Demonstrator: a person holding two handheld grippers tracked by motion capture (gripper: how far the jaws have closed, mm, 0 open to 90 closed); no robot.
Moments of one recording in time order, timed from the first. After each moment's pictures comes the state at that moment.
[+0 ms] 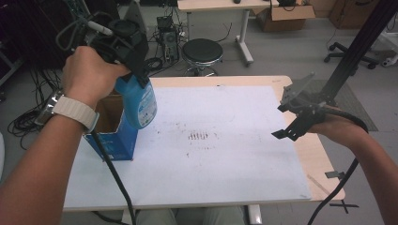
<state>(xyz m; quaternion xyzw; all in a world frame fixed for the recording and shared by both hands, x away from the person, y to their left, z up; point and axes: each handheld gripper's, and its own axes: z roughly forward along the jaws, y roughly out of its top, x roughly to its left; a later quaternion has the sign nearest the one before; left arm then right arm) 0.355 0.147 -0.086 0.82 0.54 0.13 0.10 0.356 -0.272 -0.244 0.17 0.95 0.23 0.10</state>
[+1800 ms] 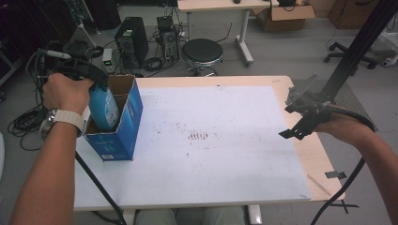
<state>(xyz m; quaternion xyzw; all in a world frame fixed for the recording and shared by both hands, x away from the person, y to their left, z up) 0.391 0.256 -0.172 0.71 0.67 0.18 0.12 0.364 -0.289 -0.252 0.19 0.96 0.20 0.10</state>
